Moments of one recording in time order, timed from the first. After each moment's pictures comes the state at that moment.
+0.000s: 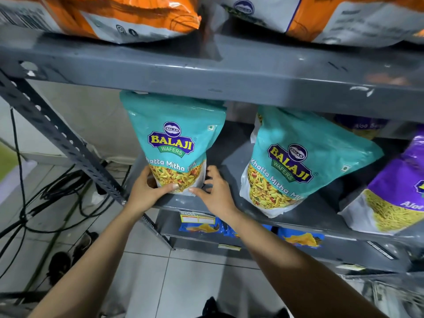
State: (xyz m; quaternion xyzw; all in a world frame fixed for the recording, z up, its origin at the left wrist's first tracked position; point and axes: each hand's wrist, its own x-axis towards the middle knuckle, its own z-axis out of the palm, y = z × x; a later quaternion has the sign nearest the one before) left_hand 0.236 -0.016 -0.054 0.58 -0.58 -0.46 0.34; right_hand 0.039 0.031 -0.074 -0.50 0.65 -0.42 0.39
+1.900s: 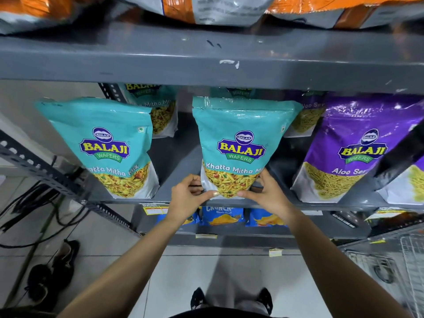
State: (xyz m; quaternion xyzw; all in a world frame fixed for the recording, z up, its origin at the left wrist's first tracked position) left_hand 0.064 0.071 -0.077 0.51 -0.65 -0.49 0.28; right_hand -0.167 0.153 -0.063 -0.44 0.68 -0.41 0.41
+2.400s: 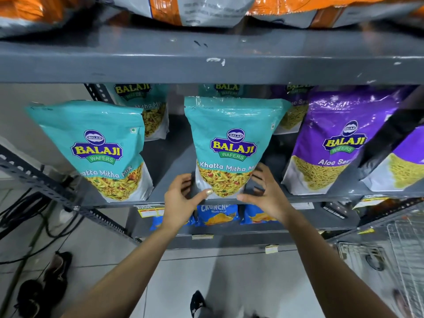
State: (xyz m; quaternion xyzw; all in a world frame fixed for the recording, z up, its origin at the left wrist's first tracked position) left_hand 0.068 0.090 -0.073 0.50 -0.64 -0.46 0.35; right_hand -0.164 0.188 -0.054 -0.43 0.70 -0.42 0.38
